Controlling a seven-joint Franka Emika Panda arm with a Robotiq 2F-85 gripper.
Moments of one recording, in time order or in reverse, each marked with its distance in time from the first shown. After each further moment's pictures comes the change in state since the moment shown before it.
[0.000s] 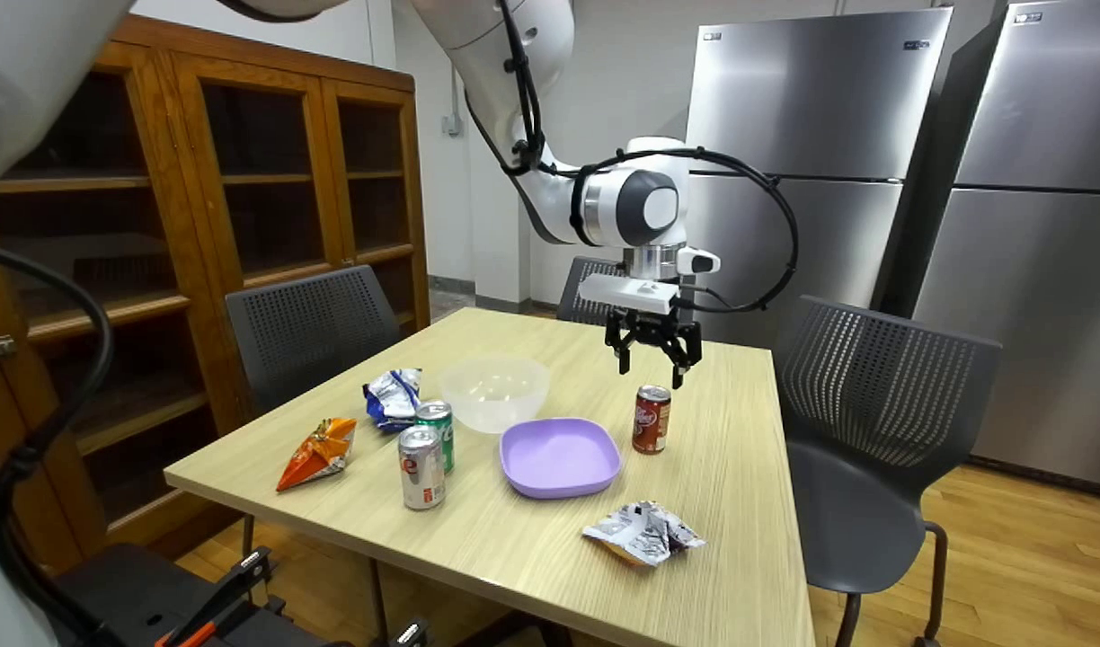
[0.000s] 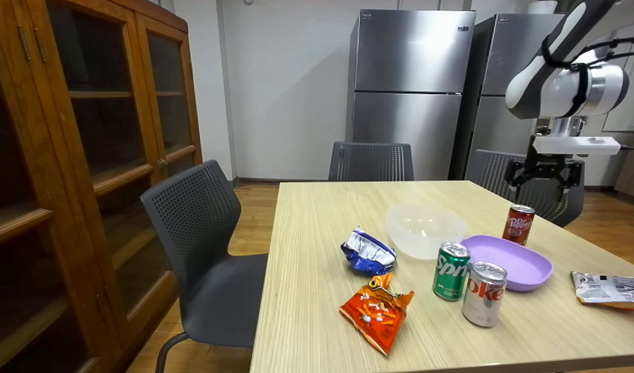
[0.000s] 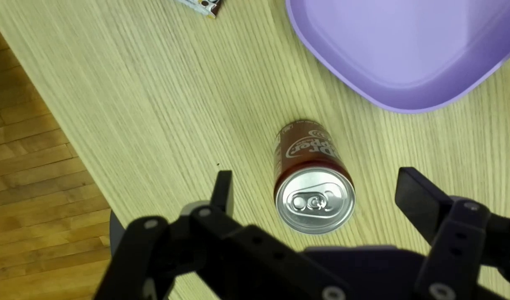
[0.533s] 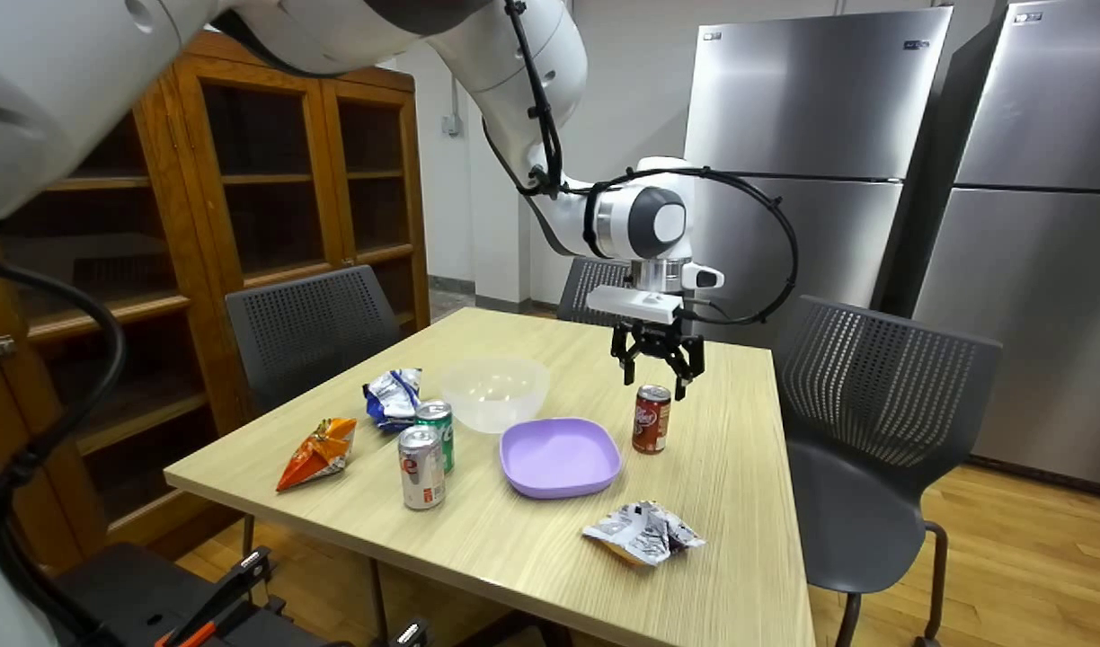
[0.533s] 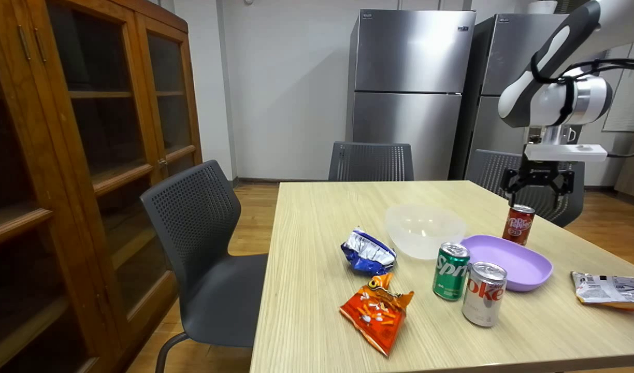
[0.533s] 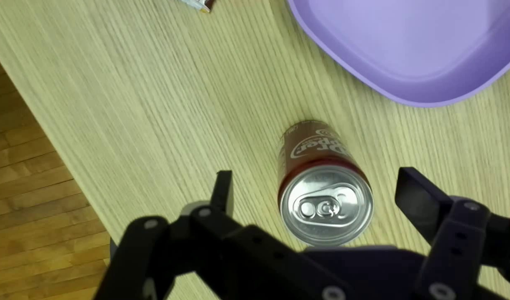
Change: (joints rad) arm -0.013 0.120 0.004 0.155 0.000 -0.095 0.038
